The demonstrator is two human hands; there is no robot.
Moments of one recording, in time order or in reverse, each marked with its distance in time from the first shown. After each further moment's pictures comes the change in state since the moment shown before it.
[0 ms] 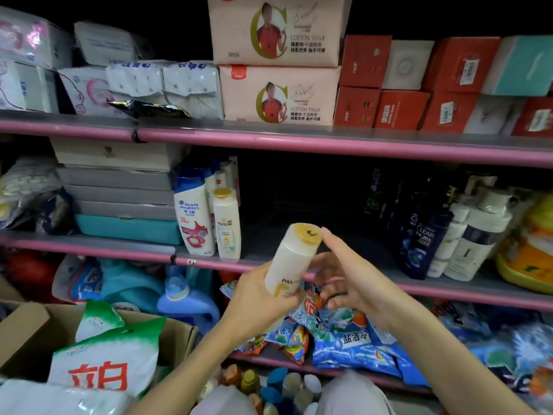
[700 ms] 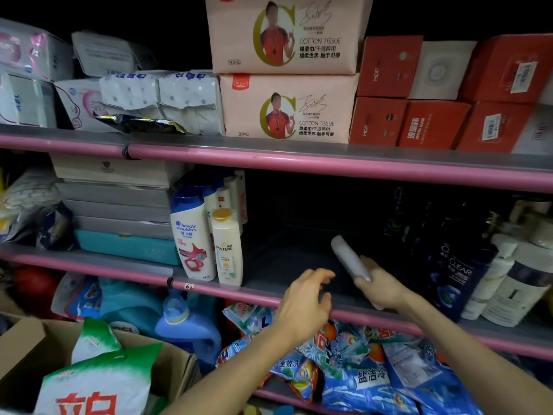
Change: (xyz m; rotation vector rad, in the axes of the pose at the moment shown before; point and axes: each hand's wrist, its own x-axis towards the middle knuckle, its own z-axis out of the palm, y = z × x) left_hand 0.087 -0.013 0.065 0.293 -0.132 0.063; right_hand 0.161 0.041 -0.101 -0.809 0.200 -0.098
